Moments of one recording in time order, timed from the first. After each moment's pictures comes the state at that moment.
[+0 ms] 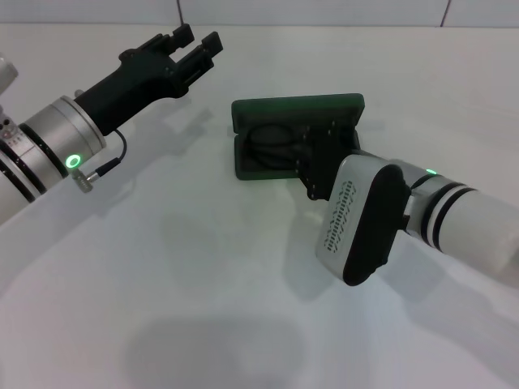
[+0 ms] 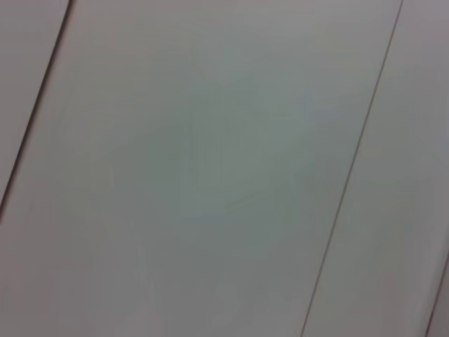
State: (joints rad) left arm -0.54 -2.09 0.80 0.30 1.24 1.28 -1.05; right arm 0.48 2.03 -2.35 -1.07 -1.46 0.09 1.12
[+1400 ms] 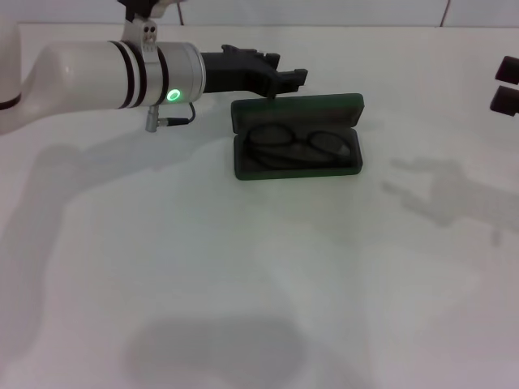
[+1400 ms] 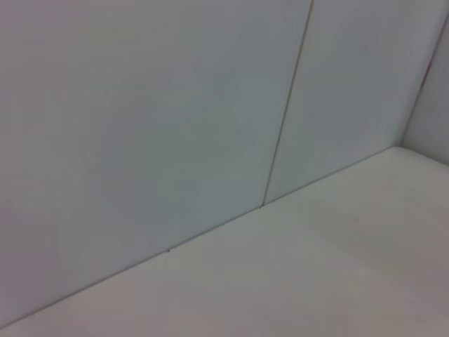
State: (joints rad) left arm -0.83 -2.09 1.07 0.45 1.76 0.84 -1.61; right arm 0.51 1.88 -0.82 -0.55 -1.49 -1.81 1.24
